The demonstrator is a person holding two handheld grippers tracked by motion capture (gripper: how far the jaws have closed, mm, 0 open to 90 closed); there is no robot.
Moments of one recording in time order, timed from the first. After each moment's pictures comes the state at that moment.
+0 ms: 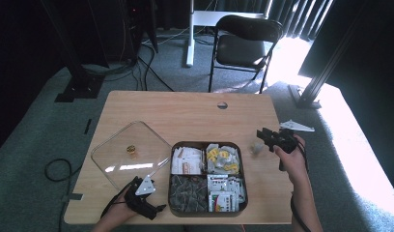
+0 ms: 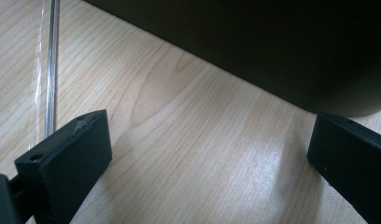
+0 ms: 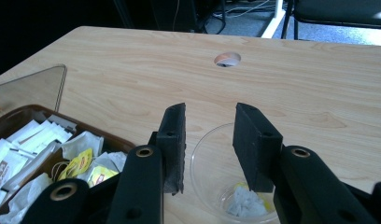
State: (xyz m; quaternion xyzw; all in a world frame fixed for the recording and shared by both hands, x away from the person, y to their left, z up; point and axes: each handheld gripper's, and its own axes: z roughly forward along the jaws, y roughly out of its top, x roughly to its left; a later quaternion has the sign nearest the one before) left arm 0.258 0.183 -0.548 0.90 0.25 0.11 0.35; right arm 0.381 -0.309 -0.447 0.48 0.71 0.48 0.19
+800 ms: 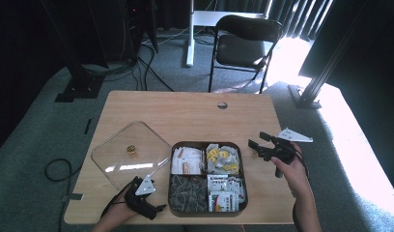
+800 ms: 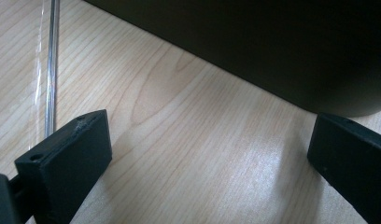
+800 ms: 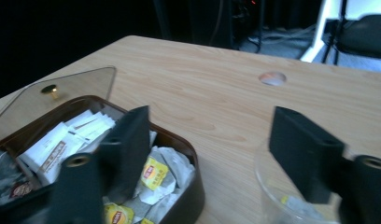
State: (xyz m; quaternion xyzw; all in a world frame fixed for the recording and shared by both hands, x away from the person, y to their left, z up) left arm 0.258 0.183 -0.548 0.90 0.25 0.11 0.35; right arm 0.353 -0.295 -0.452 0.40 0.72 0.54 0.18
